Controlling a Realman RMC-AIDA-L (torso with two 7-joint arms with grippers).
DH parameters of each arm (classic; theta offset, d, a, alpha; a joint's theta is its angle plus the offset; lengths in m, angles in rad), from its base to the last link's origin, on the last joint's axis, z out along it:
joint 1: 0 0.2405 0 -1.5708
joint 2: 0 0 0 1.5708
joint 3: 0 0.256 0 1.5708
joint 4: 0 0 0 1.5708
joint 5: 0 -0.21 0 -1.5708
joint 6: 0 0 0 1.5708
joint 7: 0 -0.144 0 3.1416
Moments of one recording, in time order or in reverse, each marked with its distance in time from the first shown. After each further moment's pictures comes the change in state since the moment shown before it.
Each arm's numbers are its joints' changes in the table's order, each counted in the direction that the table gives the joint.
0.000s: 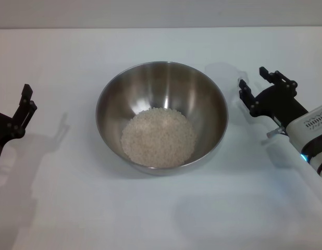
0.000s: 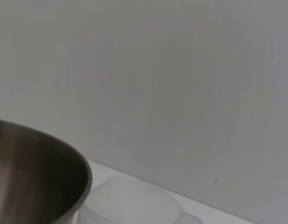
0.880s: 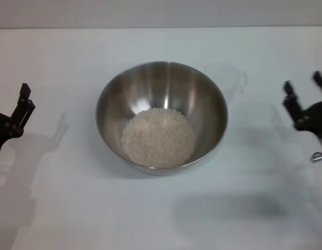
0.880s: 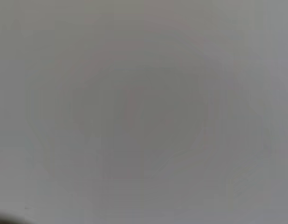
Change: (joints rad) left arm 0.000 0.000 -0.007 0.000 0.000 -0.002 0.000; right arm -0.222 -0.002 -0.015 -0.021 -0.017 0.402 -0.008
